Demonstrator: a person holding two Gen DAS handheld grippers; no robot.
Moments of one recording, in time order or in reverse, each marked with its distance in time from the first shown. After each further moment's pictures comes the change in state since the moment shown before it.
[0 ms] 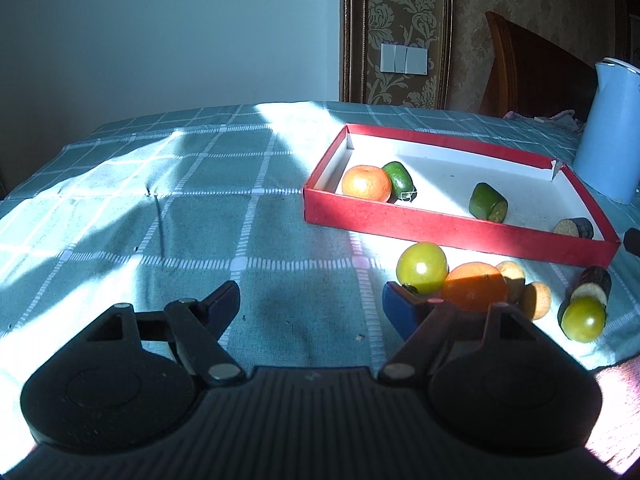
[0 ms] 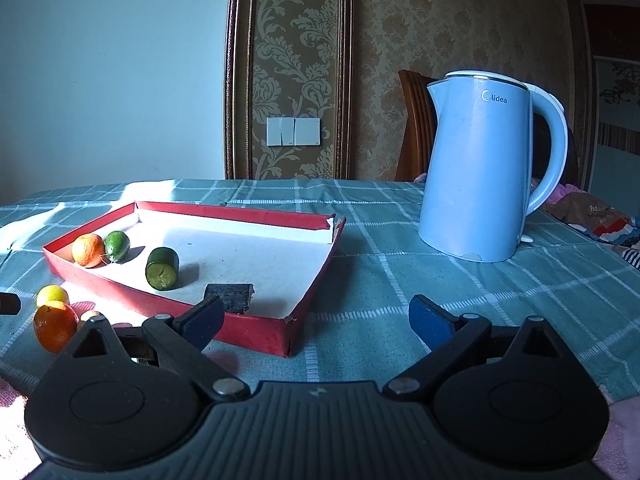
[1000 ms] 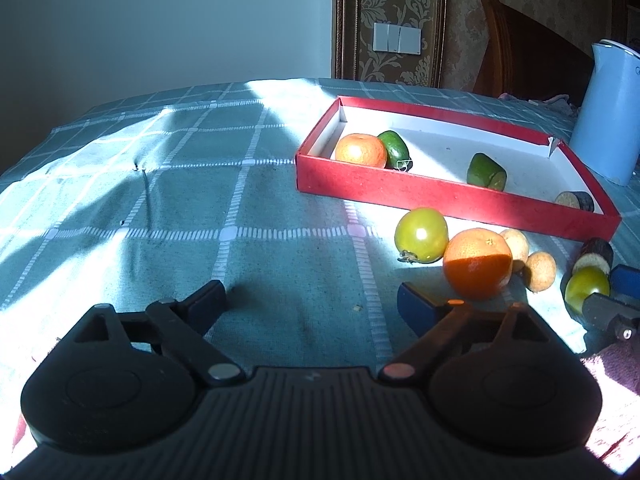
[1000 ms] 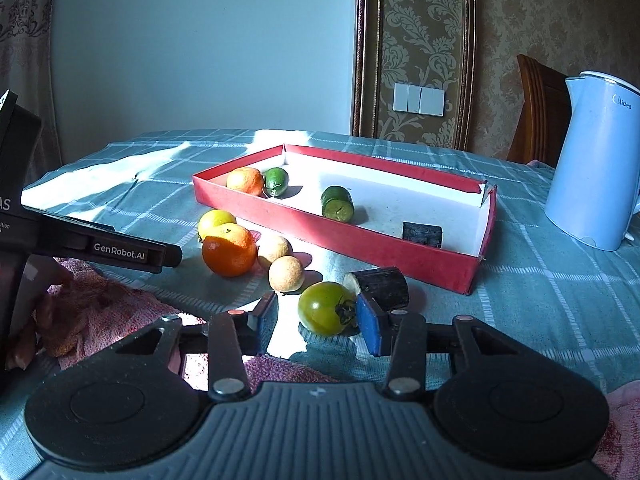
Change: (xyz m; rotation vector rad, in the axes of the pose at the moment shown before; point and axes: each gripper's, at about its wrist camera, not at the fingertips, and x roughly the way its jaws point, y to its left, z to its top) left arm 0.009 0.000 -0.012 0.010 0.056 -0.031; right arm -0.031 0.079 -0.021 -0.137 0.122 0.275
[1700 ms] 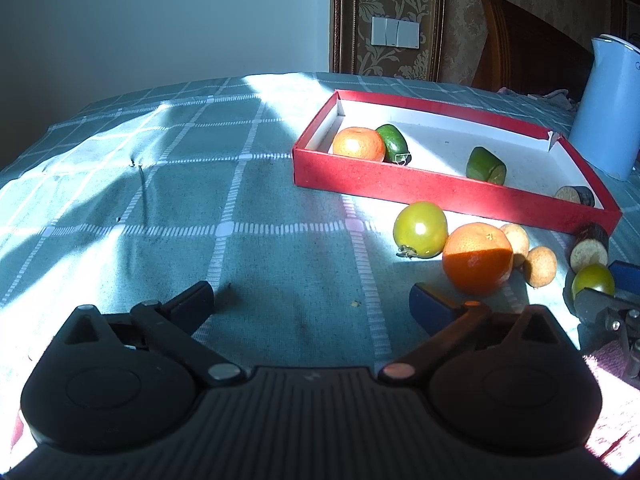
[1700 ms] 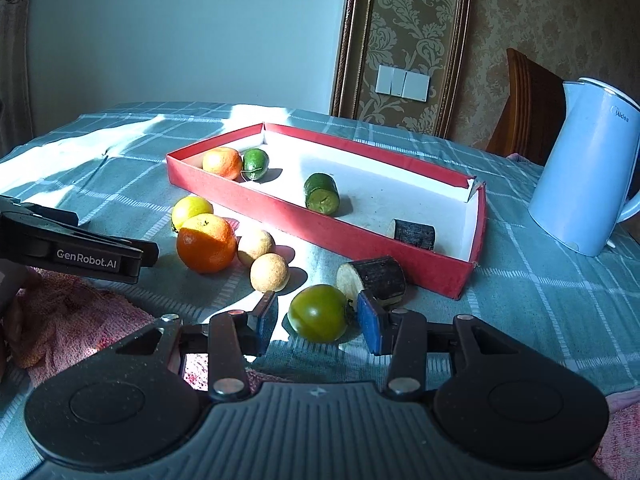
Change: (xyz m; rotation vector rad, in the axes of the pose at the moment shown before) left arm 0.003 0.000 0.000 0.005 0.014 0.000; right arm 0.013 0.007 0.009 -0.004 0.080 -0.082
